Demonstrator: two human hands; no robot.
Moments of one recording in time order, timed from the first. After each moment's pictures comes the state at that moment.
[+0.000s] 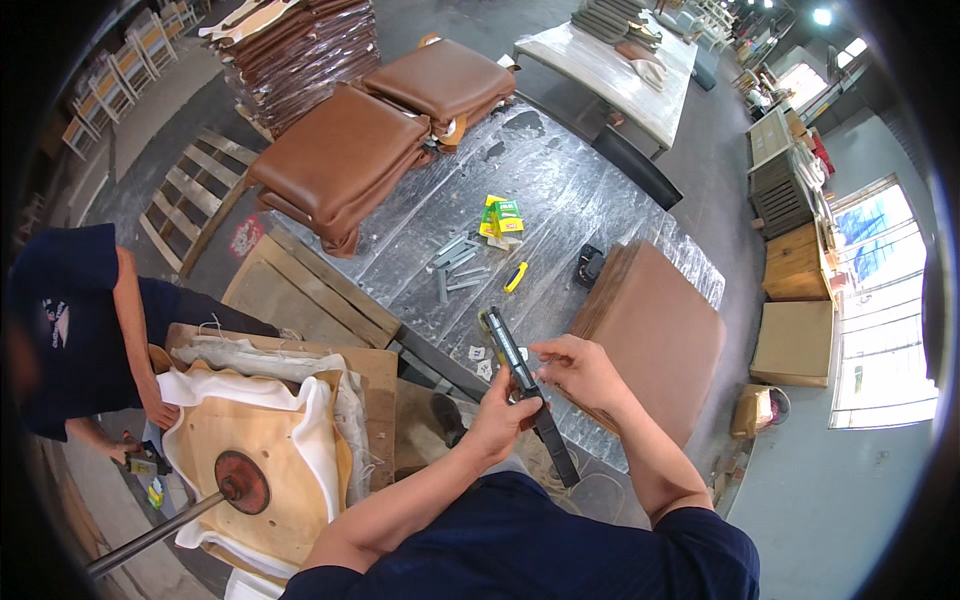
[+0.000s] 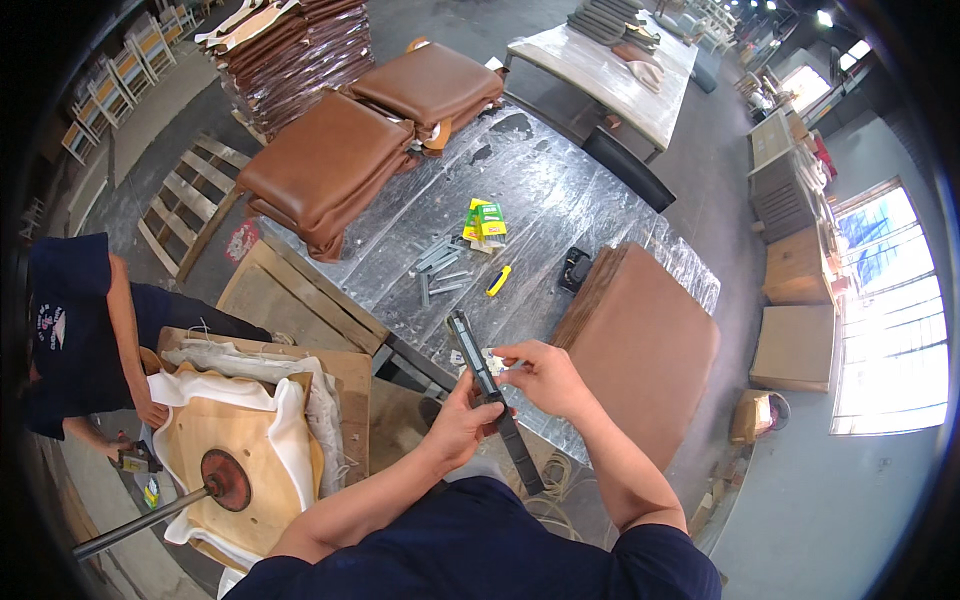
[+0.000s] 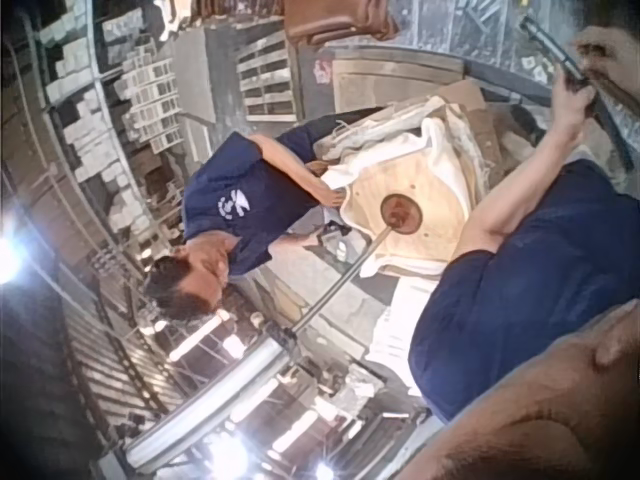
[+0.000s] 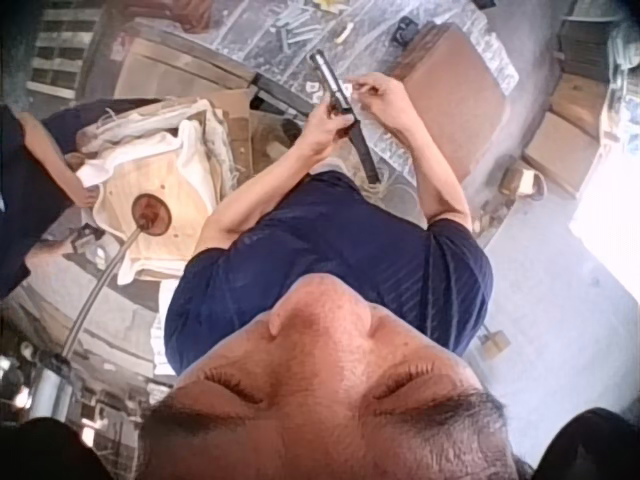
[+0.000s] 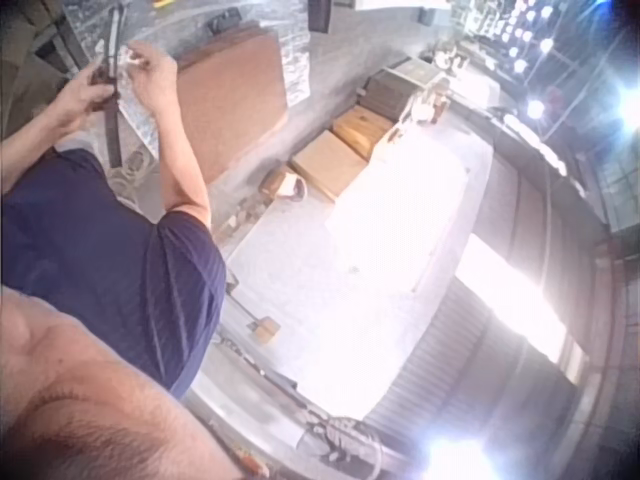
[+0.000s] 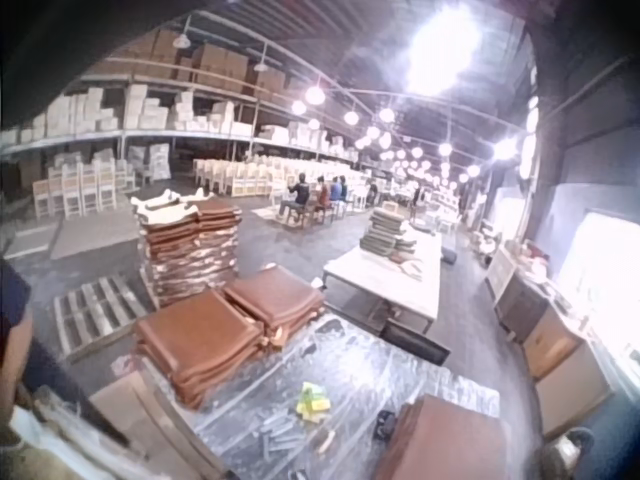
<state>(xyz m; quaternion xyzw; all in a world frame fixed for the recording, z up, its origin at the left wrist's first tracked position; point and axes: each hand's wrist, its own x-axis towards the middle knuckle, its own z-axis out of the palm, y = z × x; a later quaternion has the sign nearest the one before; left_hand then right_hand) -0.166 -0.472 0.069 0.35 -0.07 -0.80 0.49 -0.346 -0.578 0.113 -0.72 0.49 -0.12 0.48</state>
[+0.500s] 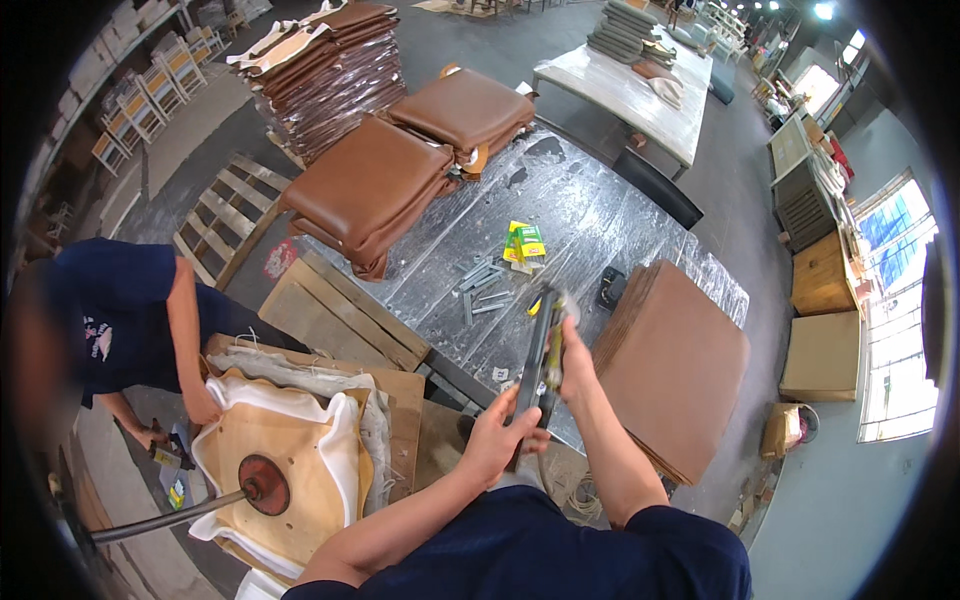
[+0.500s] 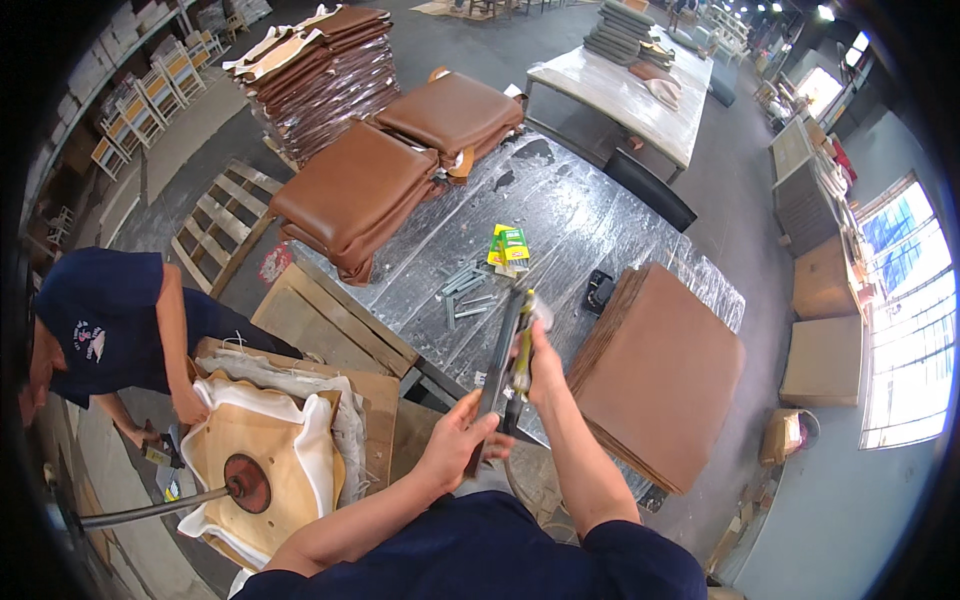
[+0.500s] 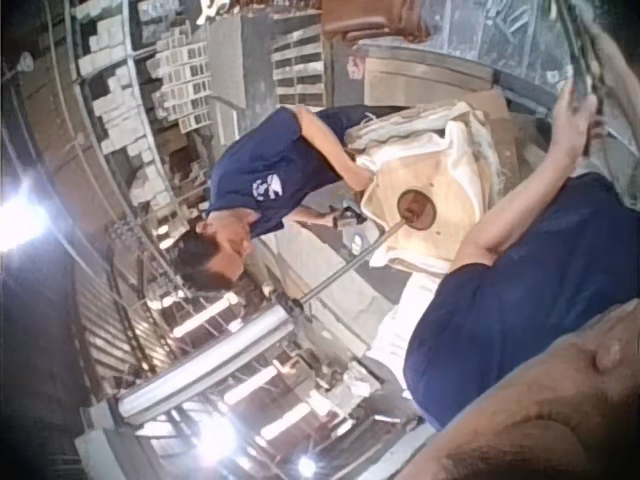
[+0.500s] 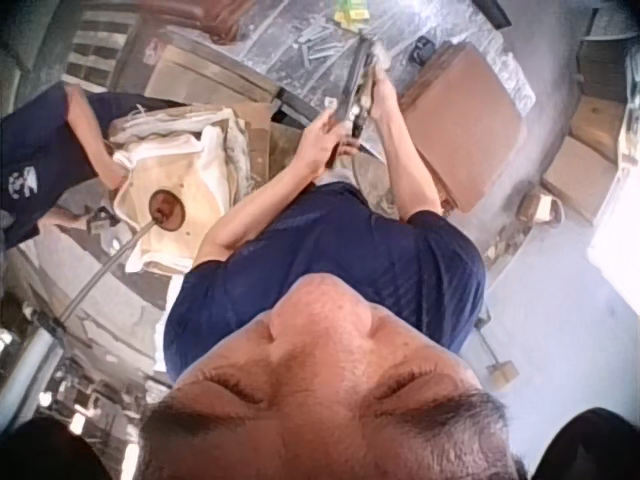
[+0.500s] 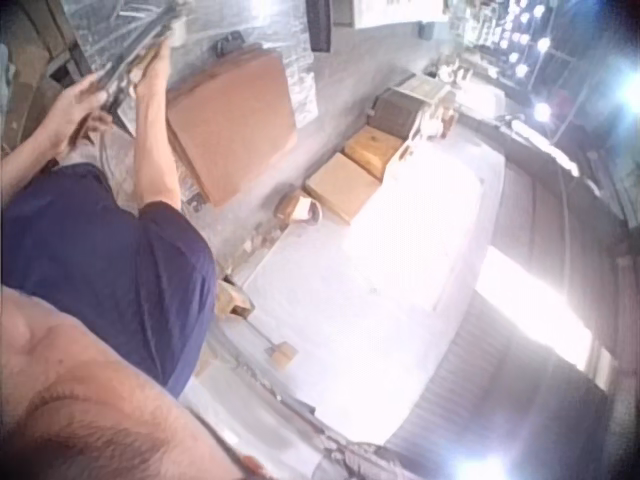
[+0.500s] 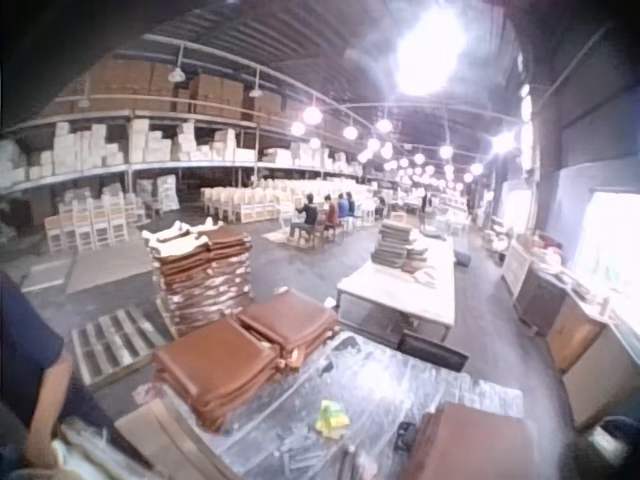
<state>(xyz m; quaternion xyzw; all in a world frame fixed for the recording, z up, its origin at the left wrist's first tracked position) -0.148 -0.454 0.100 0.41 -0.14 -0.76 0.48 -0.307 -0.614 0.021 -0.16 0.52 -0.40 0.74</state>
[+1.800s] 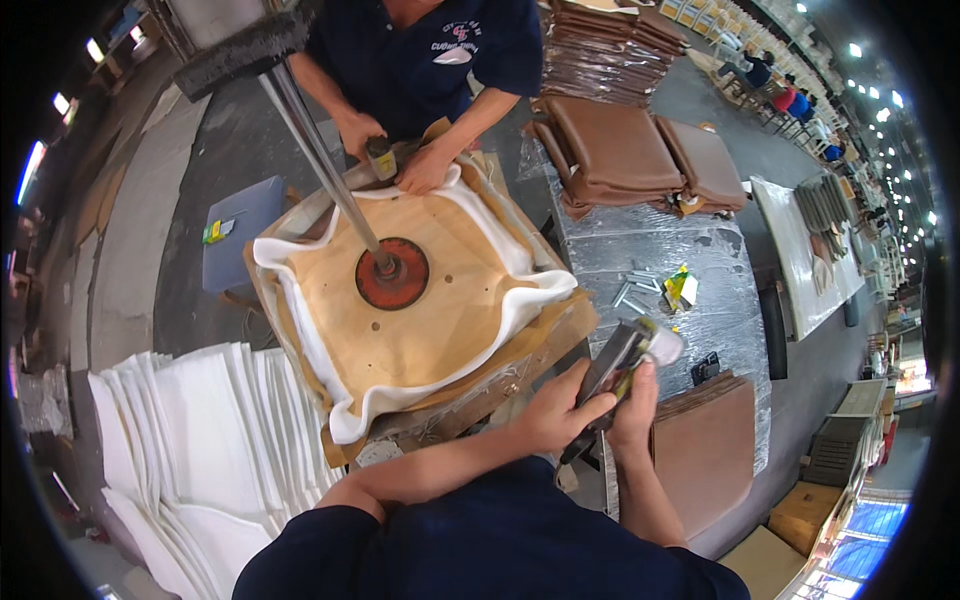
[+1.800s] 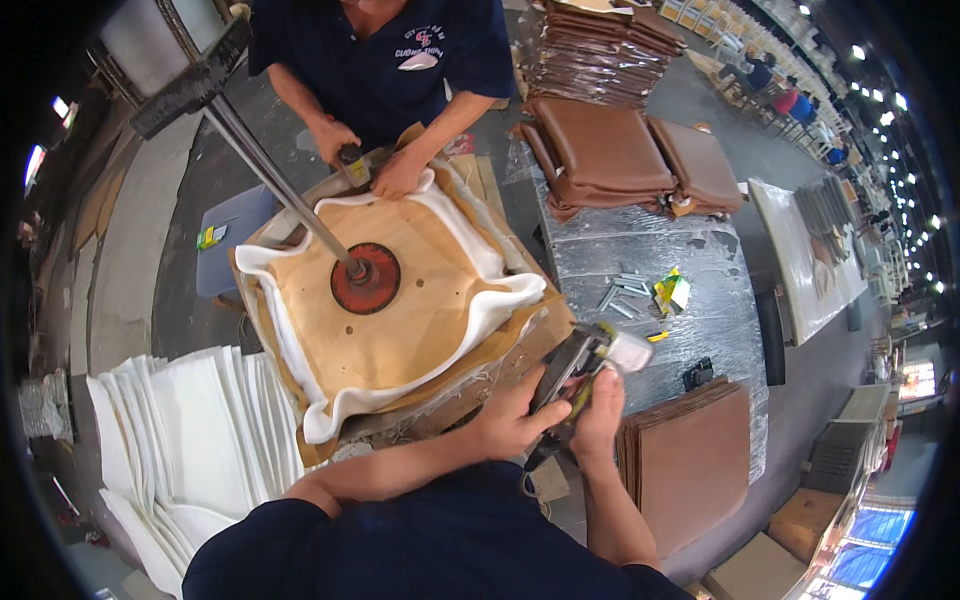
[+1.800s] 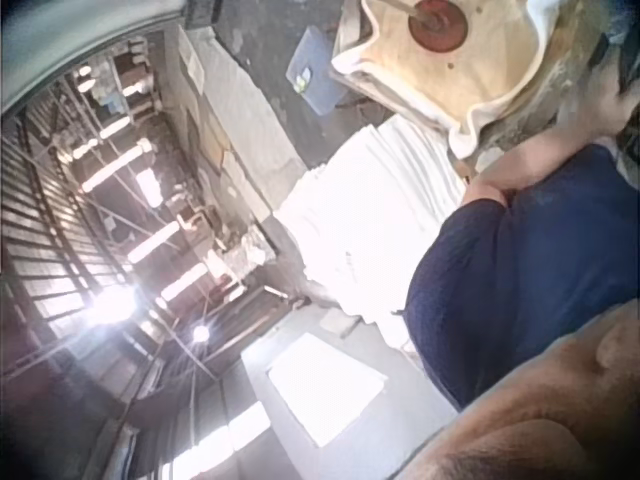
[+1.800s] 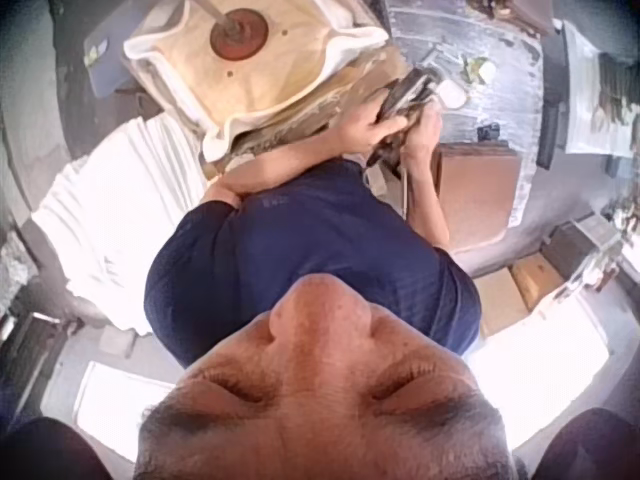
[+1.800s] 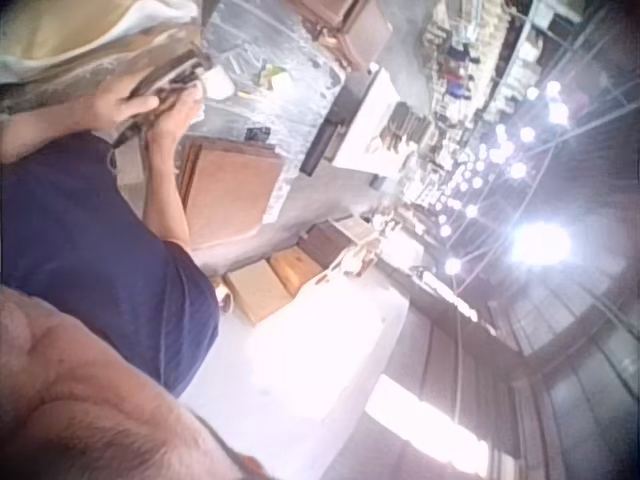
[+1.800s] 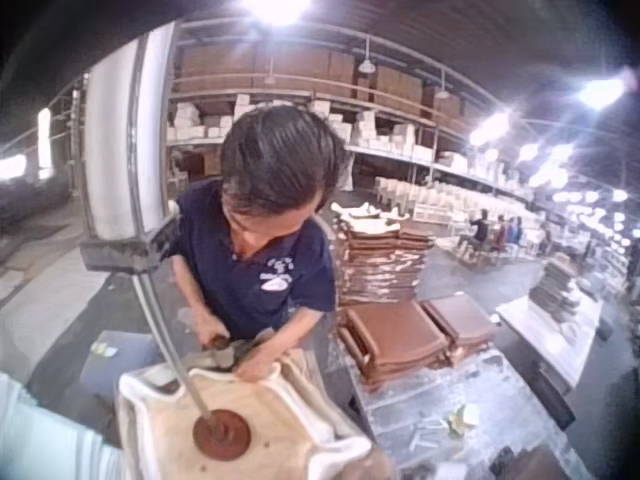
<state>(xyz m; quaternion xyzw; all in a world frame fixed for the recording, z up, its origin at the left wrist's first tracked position) -0.054 -0.238 0.131 0.57 -0.37 -0.42 0.60 -0.179 -0.362 0.122 -0.54 0.36 -0.34 0.68</state>
